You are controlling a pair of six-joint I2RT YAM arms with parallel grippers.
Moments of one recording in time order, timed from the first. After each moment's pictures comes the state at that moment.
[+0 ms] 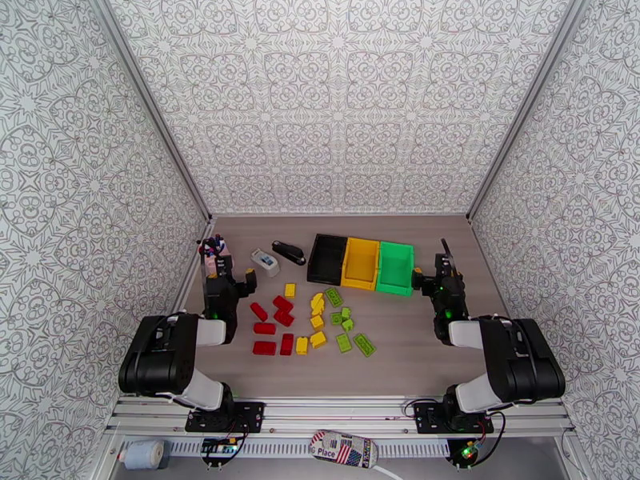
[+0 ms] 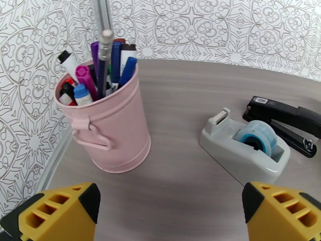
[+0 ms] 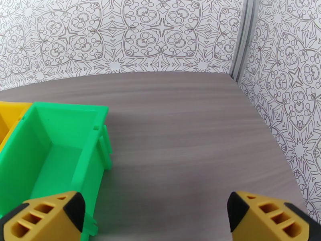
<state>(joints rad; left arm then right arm) 0.05 1.55 0.38 0.89 -0.11 -0.02 0.03 1.52 0.38 0.86 0.14 0.03</state>
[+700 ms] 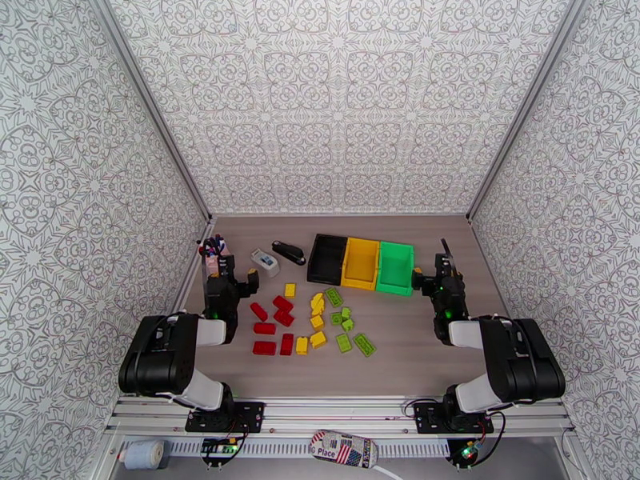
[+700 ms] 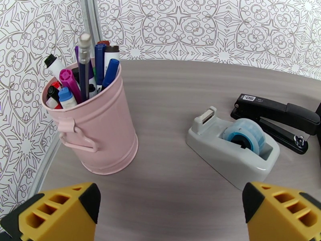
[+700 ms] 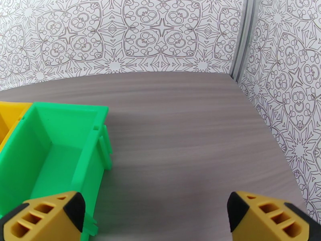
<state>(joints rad) 0.06 1.55 0.38 0.89 -0.07 -0.02 0.03 1.52 0.38 0.86 0.14 0.03</state>
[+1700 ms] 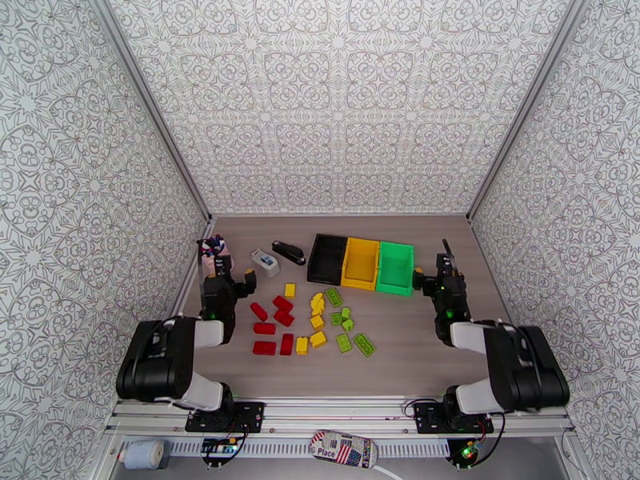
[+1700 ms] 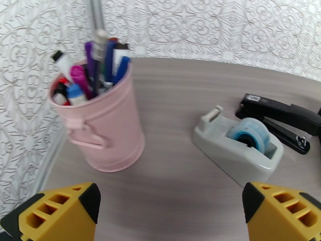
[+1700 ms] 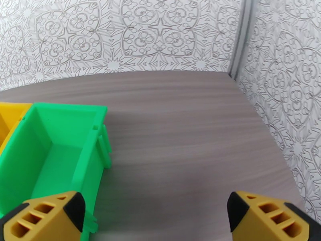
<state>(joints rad) 0.07 1.43 0.38 0.77 -0.10 -0.03 0.03 1.34 0.39 0.69 0.19 0.06</state>
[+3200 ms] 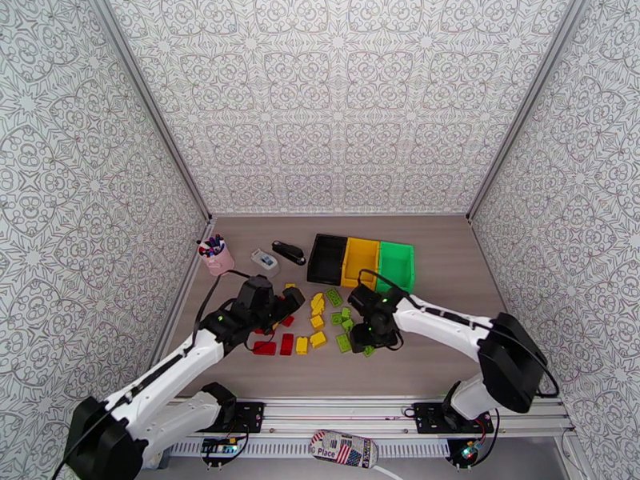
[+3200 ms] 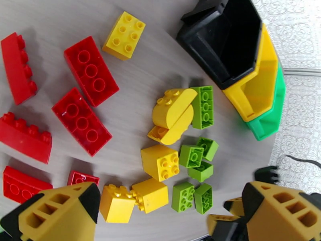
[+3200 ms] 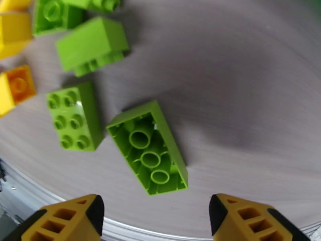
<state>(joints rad) -0.52 0.97 0.66 -0.47 0.09 -1.11 0.84 1.59 1.00 -0.92 -0.07 0.62</state>
